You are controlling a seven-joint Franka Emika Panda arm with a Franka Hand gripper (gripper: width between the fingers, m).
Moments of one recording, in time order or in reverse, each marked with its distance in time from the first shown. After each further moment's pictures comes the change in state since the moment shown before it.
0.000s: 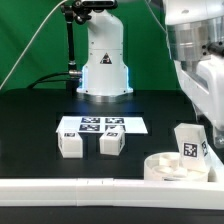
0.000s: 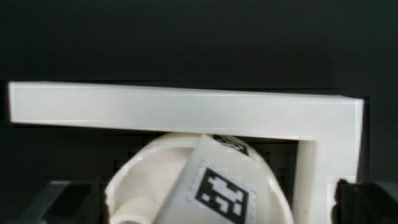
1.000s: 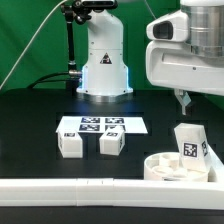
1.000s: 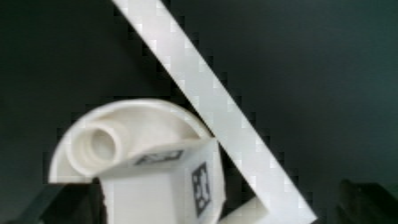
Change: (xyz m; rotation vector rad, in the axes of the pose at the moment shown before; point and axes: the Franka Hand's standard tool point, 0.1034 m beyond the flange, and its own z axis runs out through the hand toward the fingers) arm -0.005 0.002 -0.011 -0.158 -0.019 -0.938
